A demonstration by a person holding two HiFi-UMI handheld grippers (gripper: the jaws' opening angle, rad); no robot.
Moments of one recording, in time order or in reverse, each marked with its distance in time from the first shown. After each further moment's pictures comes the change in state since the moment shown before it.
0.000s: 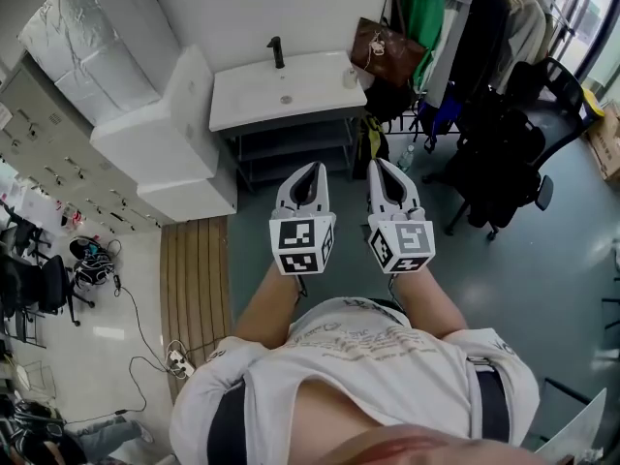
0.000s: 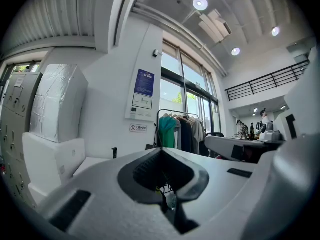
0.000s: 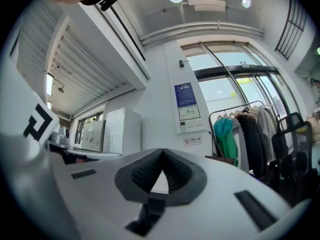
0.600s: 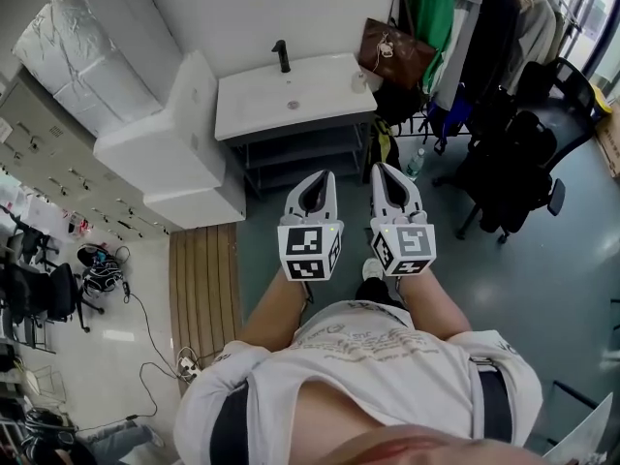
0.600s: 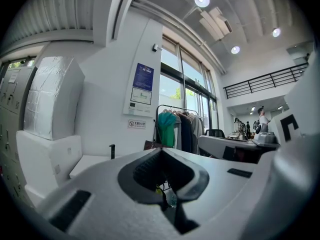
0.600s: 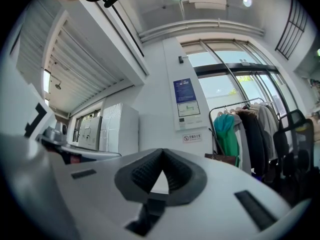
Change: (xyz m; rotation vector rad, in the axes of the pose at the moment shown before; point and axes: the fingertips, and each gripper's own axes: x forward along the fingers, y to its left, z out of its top) left arm 0.037 0.017 -0.016 -0.003 0.042 -0.038; right arm 0.045 -0.009 -0.024 -0.004 0.020 -0.019
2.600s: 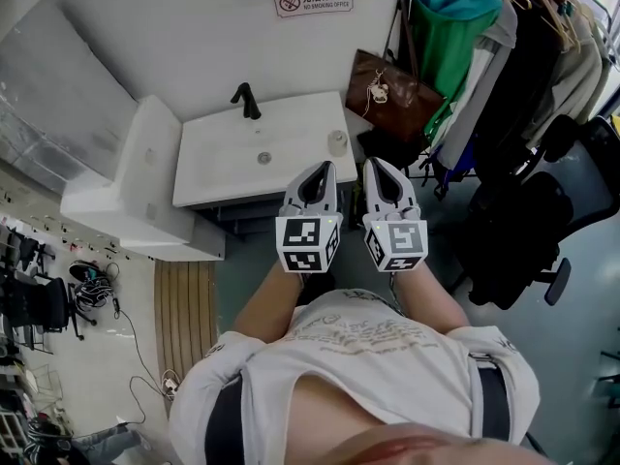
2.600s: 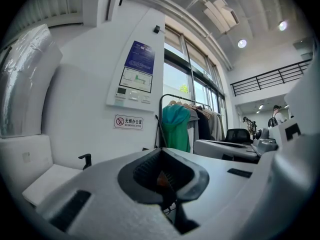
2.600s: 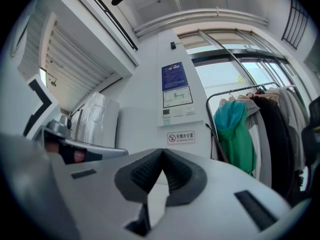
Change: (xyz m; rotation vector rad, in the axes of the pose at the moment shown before) left arm 0.385 0.031 0.018 -0.005 0.001 0.030; right arm 0.292 -0.245 -0.038 -0.015 -0.001 0.069
